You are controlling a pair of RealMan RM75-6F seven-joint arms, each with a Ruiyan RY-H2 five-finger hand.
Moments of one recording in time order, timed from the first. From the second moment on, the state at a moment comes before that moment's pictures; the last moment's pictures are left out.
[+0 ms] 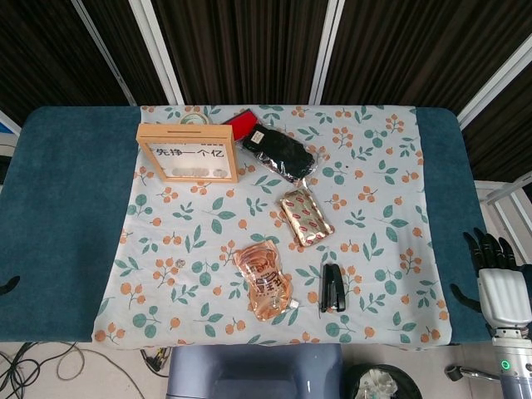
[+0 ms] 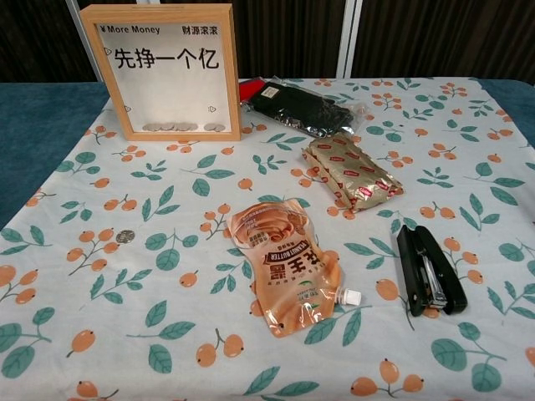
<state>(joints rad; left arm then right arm) -0.09 -1.15 -0.11 -1.50 1.27 1.46 0.12 0.09 -1.23 0.10 -1.43 -1.45 1.49 -0.04</state>
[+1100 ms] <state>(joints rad) -0.58 -1.37 -0.18 -1.55 0.98 0.91 0.48 0.09 -1.23 0.12 -1.43 -1.44 1.50 -0.05</state>
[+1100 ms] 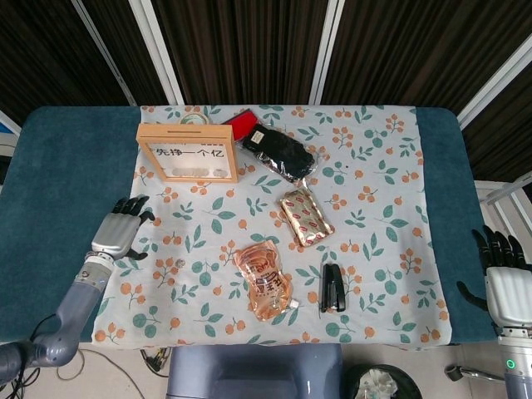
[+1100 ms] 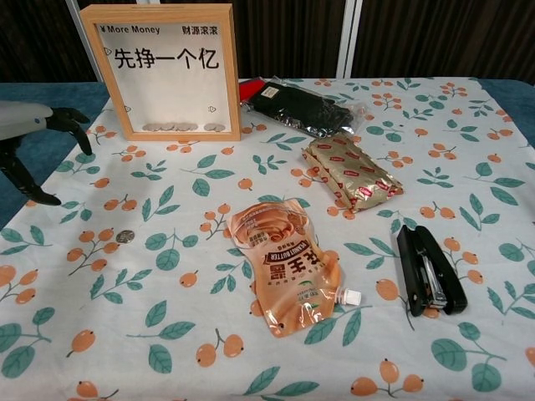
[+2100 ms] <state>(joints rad) -0.70 -1.51 -0.11 -1.54 0.86 0.93 0.64 0.08 -1.23 0.13 -1.43 -1.42 1.50 -0.06</state>
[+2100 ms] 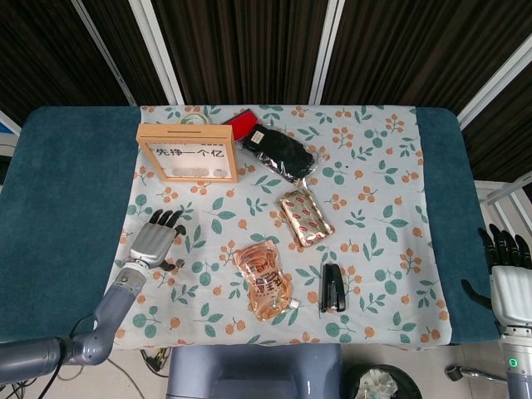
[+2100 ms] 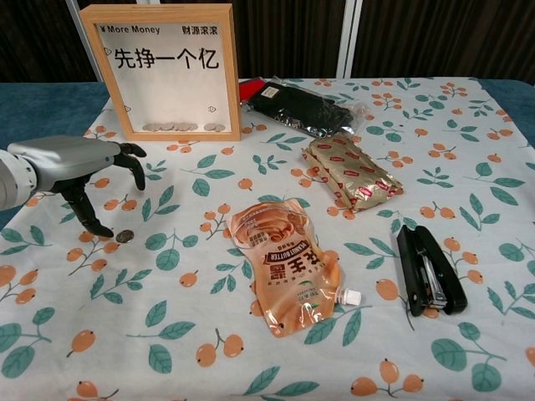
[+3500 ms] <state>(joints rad) -0.76 -1.56 -0.08 -1.50 0.82 0.94 0.65 0.08 -1.21 0.13 -1.43 -1.41 1.51 -0.05</state>
